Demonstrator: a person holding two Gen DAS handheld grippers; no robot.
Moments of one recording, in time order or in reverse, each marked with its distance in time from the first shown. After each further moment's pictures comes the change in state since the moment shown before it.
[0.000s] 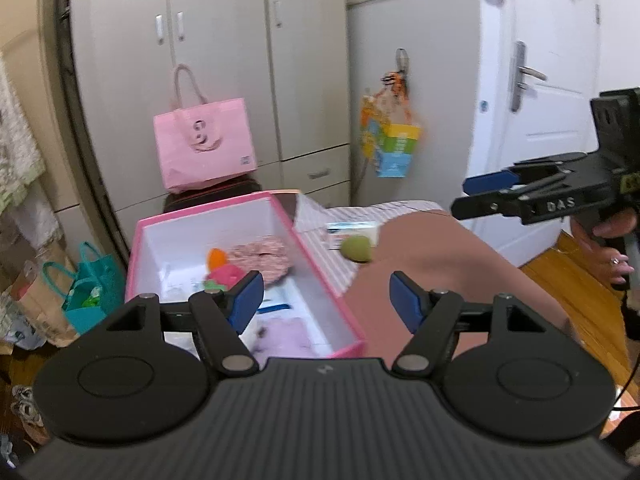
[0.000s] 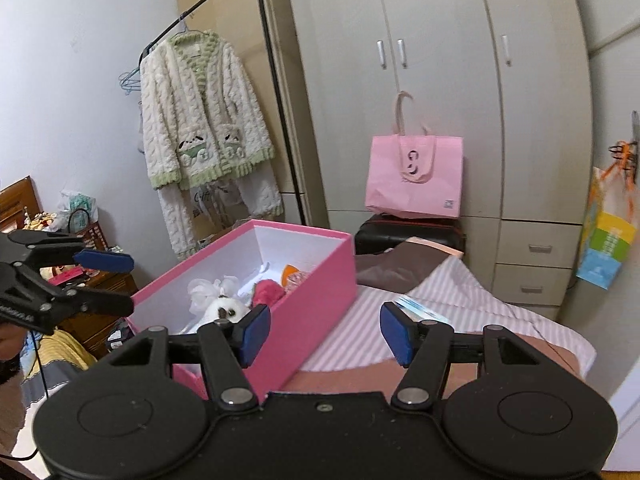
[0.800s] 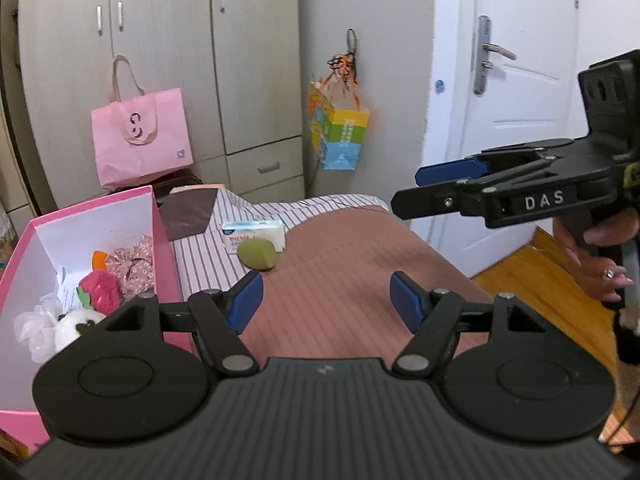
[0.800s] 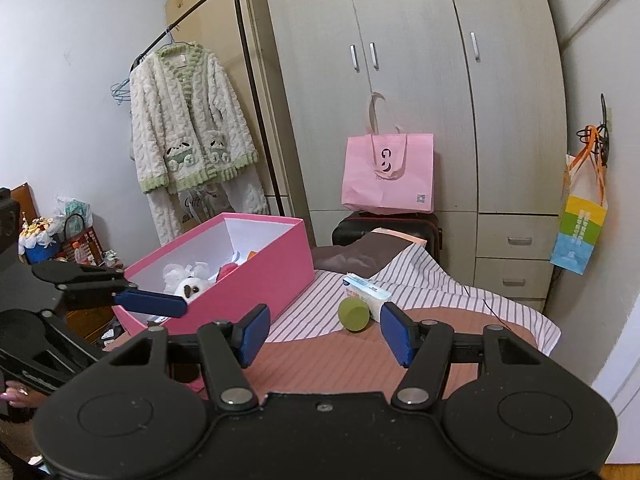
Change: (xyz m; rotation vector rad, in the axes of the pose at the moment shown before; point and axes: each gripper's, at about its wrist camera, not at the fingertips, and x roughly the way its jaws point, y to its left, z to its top) left arm 0.091 -0.107 -0.006 0.000 0.005 -0.056; right arm -0.022 -0.060 -0.031 0.010 -0.021 0.006
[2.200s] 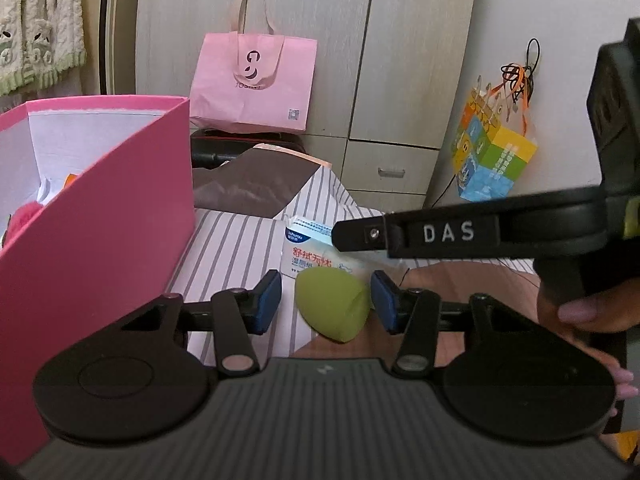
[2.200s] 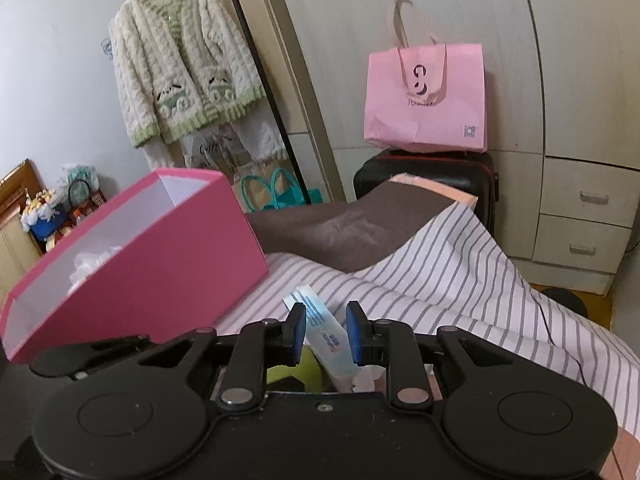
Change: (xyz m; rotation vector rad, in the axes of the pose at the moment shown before) left arm 0.194 0.050 -0.005 -0.380 -0.024 0.328; right arm 0.235 -0.083 0.020 0.024 0.225 0.176
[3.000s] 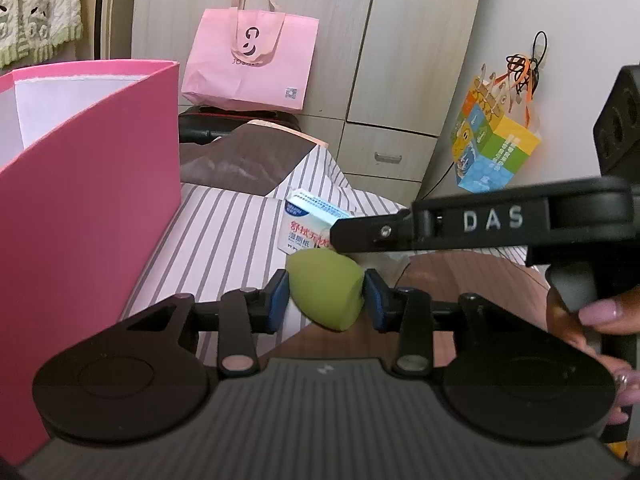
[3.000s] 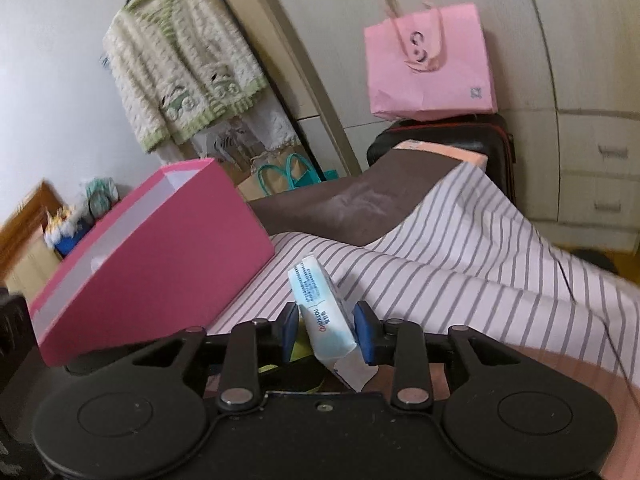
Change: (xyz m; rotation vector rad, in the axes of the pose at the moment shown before) left arm 0.019 0.003 -0.001 -0.039 0.054 -0.028; right arm 0.003 -0.030 -0.009 0.152 0.038 0.110
